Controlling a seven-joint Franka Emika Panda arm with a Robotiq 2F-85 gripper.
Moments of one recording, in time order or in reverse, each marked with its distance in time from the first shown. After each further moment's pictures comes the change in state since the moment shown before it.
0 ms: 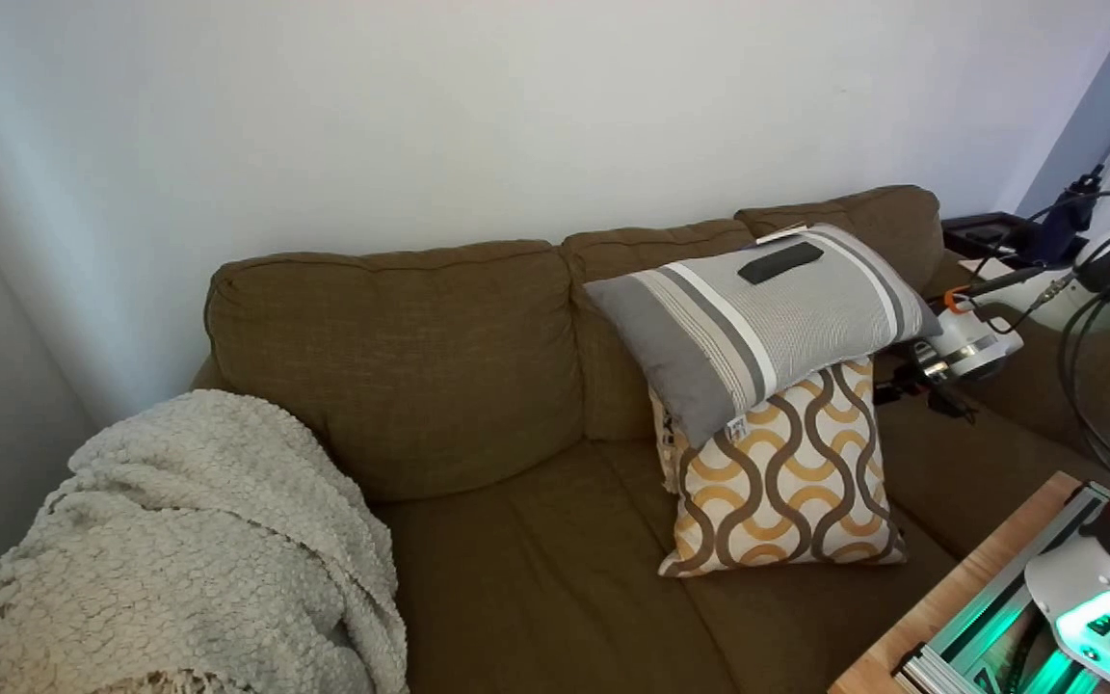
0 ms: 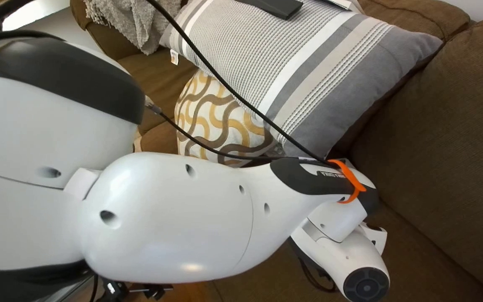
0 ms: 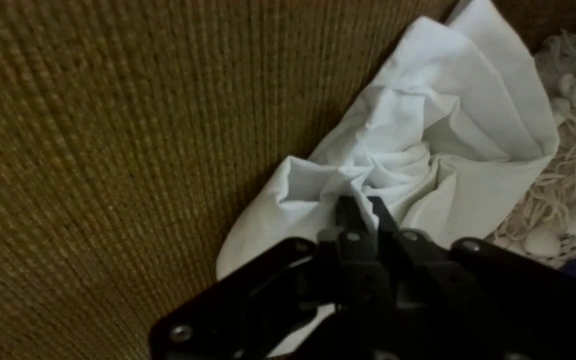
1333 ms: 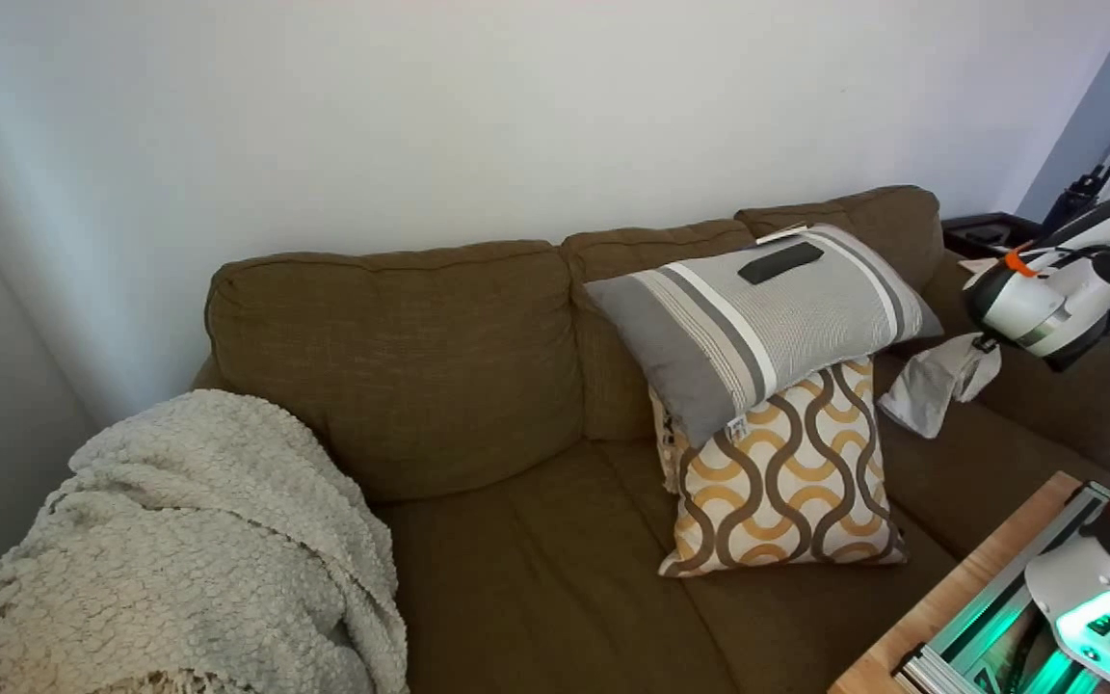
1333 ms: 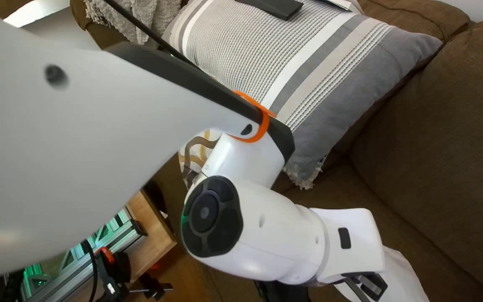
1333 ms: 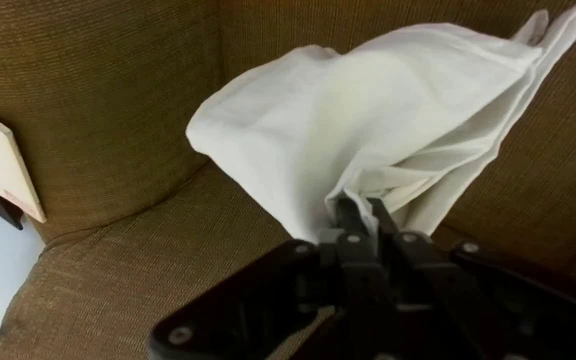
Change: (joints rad) arm -0.178 -0.671 0.032 -0.975 -0.175 1.135 -0.224
